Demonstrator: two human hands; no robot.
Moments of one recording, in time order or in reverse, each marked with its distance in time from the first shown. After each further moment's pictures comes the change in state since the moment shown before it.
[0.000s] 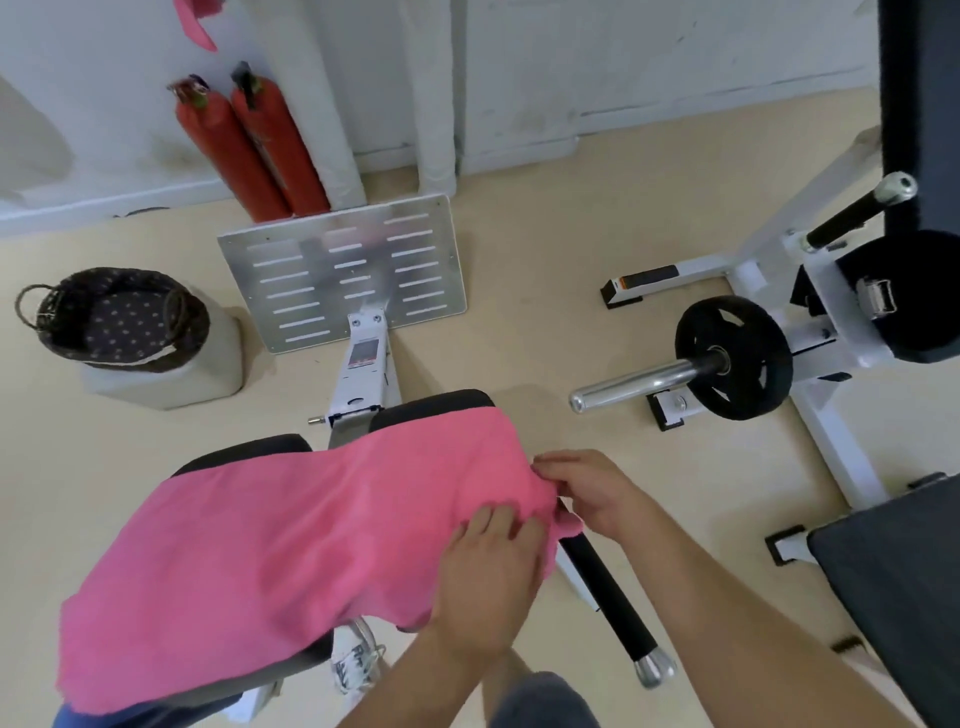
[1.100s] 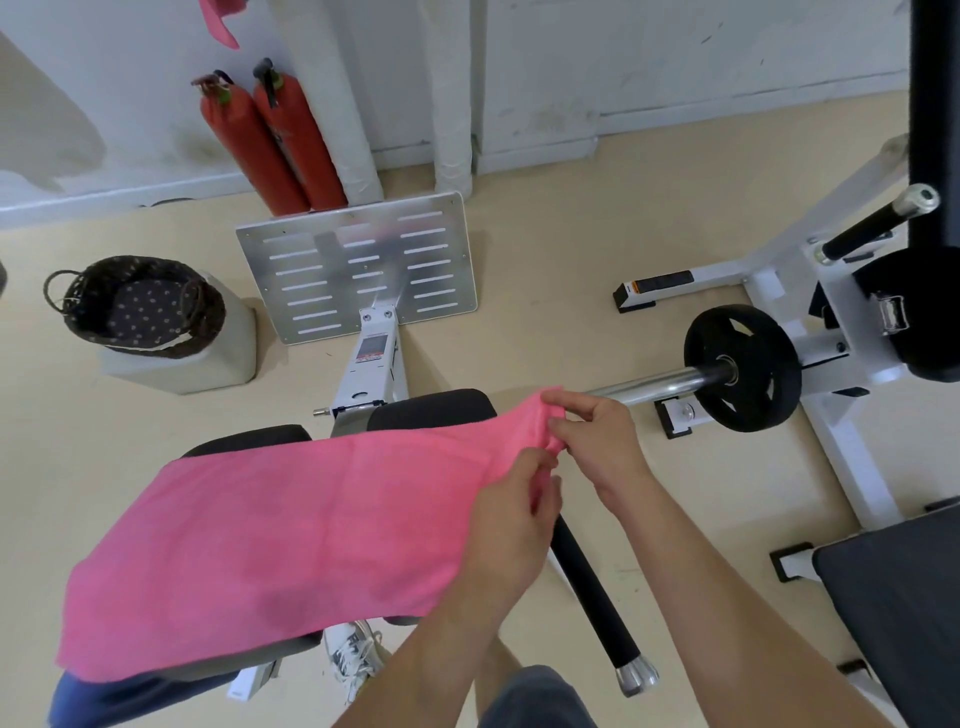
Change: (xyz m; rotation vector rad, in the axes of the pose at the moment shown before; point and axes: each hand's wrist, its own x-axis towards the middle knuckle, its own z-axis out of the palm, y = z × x) left_hand 0.052 0.034 -0.020 -0.798 0.040 -0.410; right_hand -0.019 -0.047 -0.006 -0.154 0.176 -0.400
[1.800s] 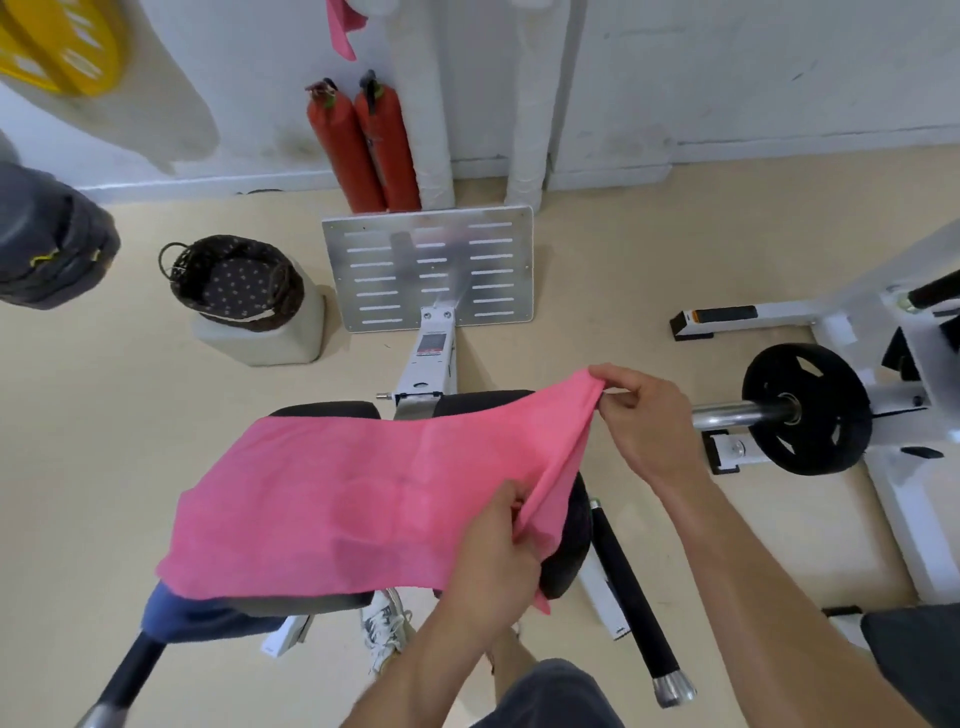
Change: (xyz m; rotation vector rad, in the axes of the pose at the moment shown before) left_hand -0.060 0.019 -0.078 -0.147 -0.042 -0.309; right_hand -0.023 -0.045 0.018 -0.435 0.023 -0.340
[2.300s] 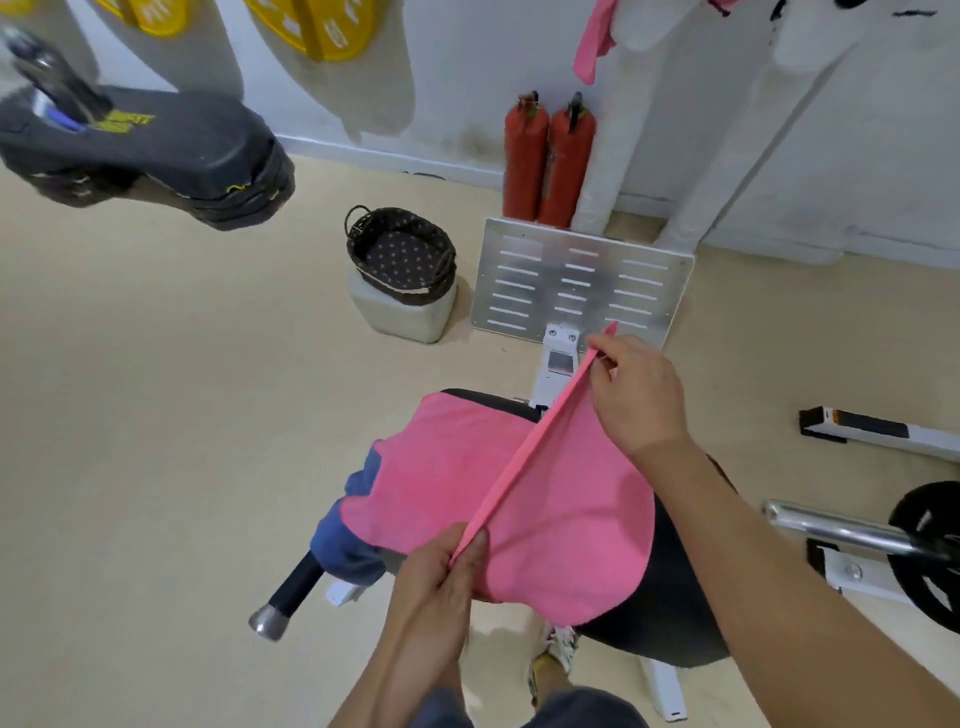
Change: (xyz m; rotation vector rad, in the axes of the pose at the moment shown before) left_hand -0.082 -0.098 -0.175 -0.352 0.462 -0.024; right_hand -0.002 -0.160 0.179 -0.383 -0.059 -0.534
